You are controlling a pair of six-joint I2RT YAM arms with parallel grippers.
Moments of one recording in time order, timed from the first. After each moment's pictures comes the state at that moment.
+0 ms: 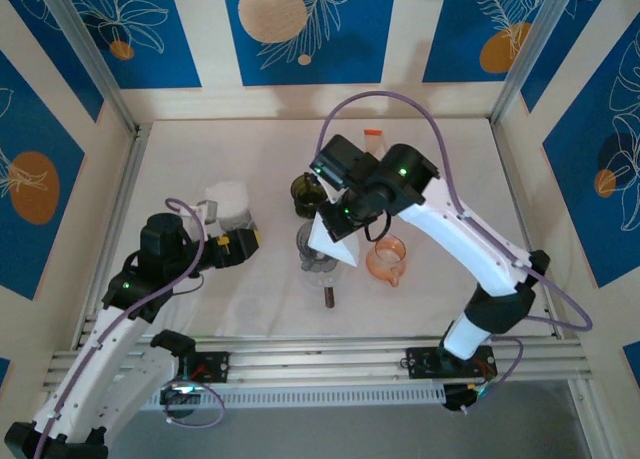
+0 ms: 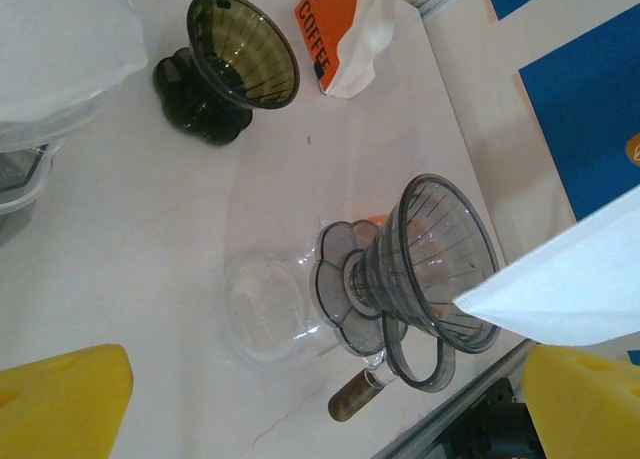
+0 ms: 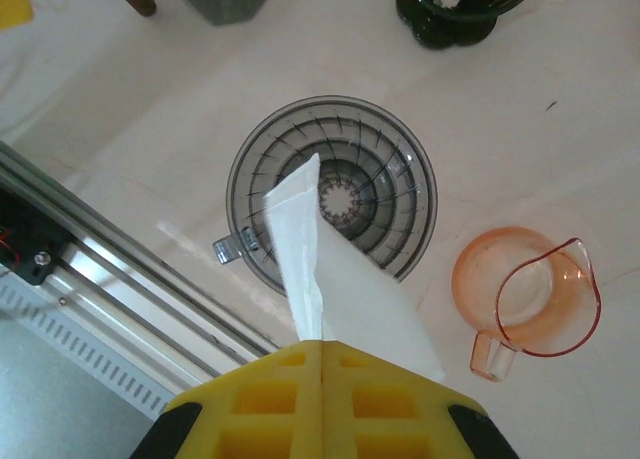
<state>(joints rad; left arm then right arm) -0.34 0.66 0.72 -0.56 0.45 -0.61 0.96 1.65 2.07 -1.59 0.07 0.36</state>
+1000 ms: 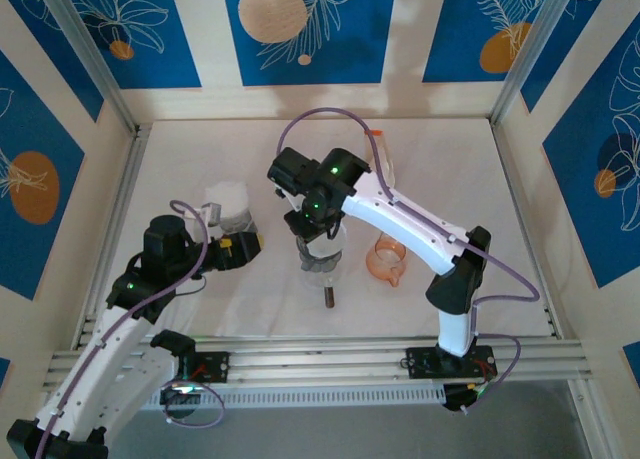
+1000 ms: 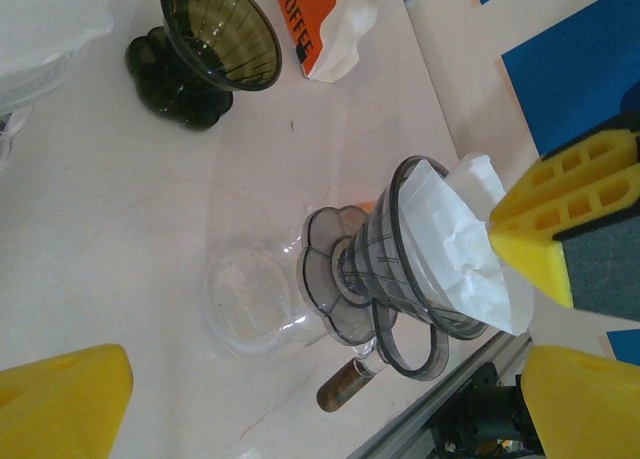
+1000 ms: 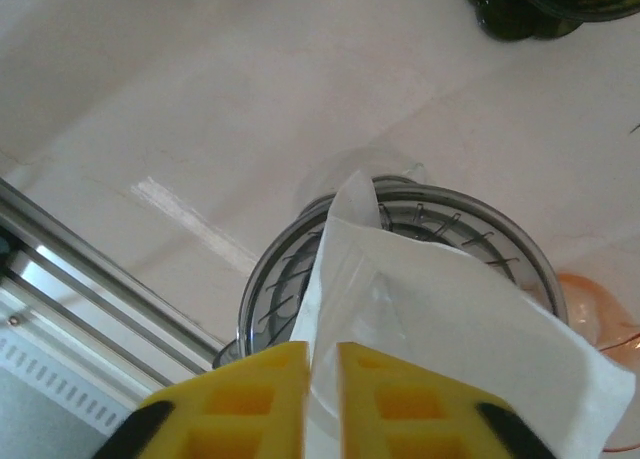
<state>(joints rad) -0.34 0.66 0.67 -0.51 0.50 -0.62 0.98 1.87 2.06 -1.50 0.05 0.32</state>
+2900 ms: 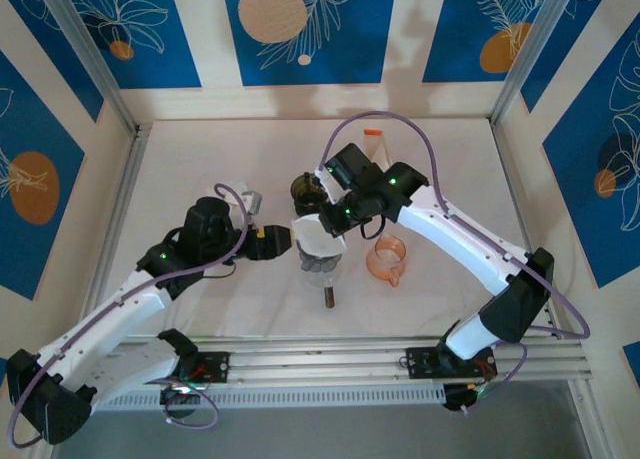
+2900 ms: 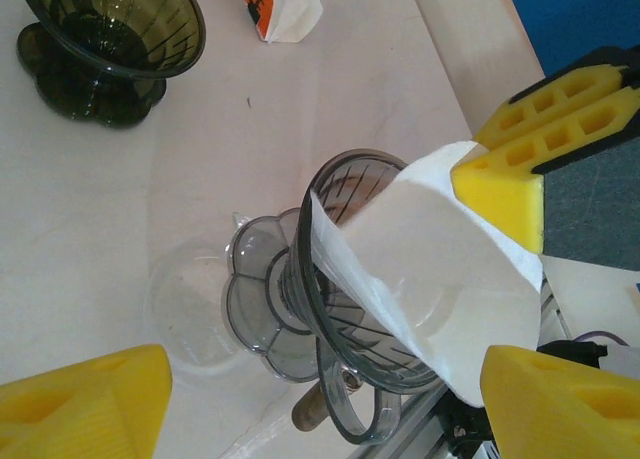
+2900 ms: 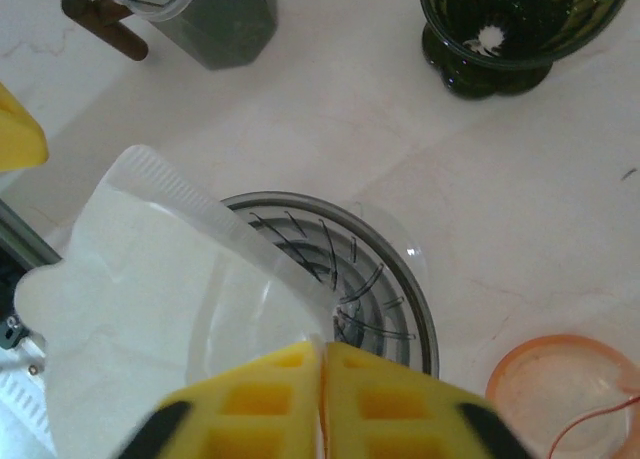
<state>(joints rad) -0.63 0.93 0.82 -0.44 0.33 -0.62 0.80 1.53 1.56 -1.09 -0.10 0.23</state>
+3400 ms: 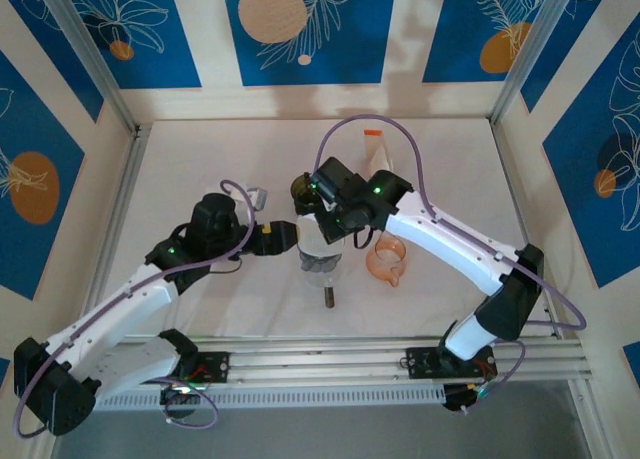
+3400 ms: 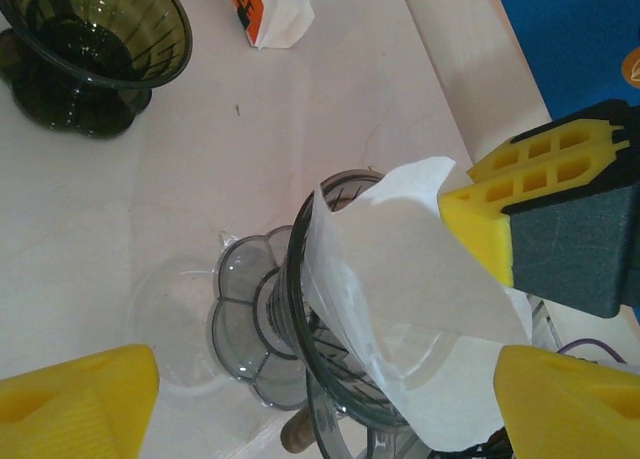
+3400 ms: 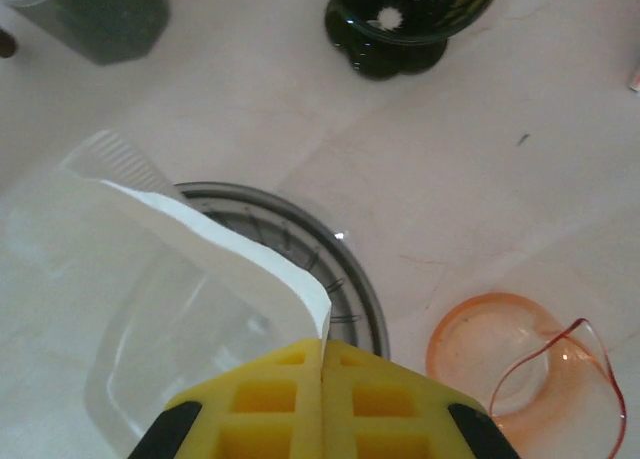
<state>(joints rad) -0.63 1.00 0.82 -0.36 0.35 -0.64 0.90 1.56 1.58 -1.15 0.18 0.35</state>
